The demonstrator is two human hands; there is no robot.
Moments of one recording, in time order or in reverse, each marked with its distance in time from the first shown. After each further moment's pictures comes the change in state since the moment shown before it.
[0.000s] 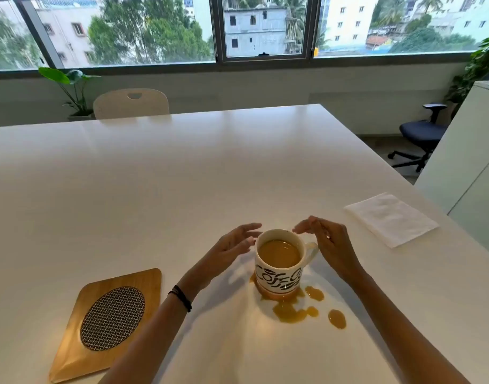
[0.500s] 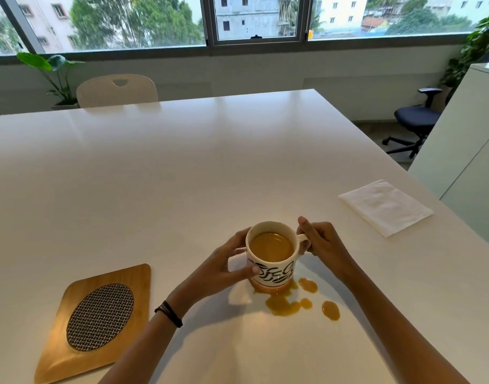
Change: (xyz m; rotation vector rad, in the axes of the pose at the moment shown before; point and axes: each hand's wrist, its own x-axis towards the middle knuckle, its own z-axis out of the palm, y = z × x) left_hand -0.017 -0.005 0.020 0.055 -0.066 0.095; right_hand -0.012 -0.007 0.003 0.212 -0.111 0.257
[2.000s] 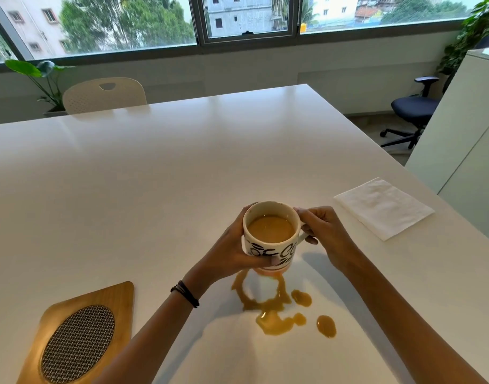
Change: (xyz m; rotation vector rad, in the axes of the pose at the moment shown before) left_hand 0.062 0.021 0.010 0.031 0.080 0.094; right_hand 0.029 -0.012 -0.023 0.104 0.046 0.090
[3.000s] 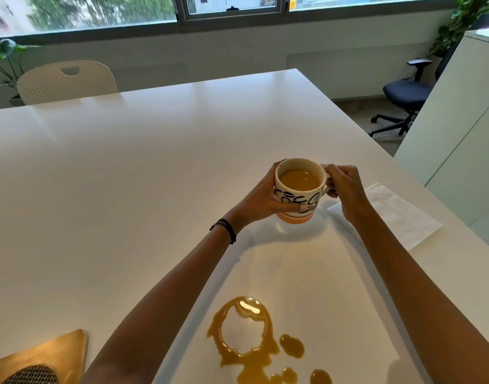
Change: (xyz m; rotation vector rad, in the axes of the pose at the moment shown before) left_hand 0.178 -0.055 0.019 -0.026 -0.120 0.009; right_hand 0.125 0.024 -0.090 -0.122 0.343 0.023
